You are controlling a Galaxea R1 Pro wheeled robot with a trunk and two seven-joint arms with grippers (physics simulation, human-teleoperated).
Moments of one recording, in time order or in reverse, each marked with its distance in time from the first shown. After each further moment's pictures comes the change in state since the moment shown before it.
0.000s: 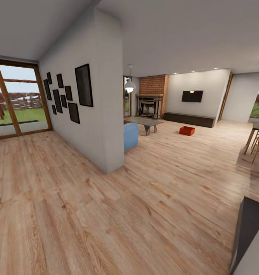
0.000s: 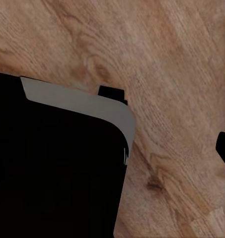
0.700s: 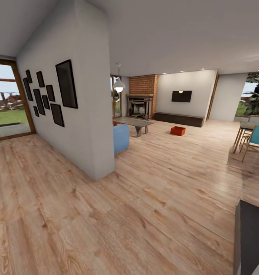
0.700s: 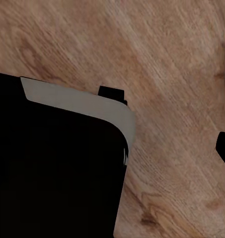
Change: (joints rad) left arm 0.000 0.000 0.000 0.000 0.000 0.000 -0.001; right arm 0.000 0.000 0.000 0.000 0.000 0.000 0.000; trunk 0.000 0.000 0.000
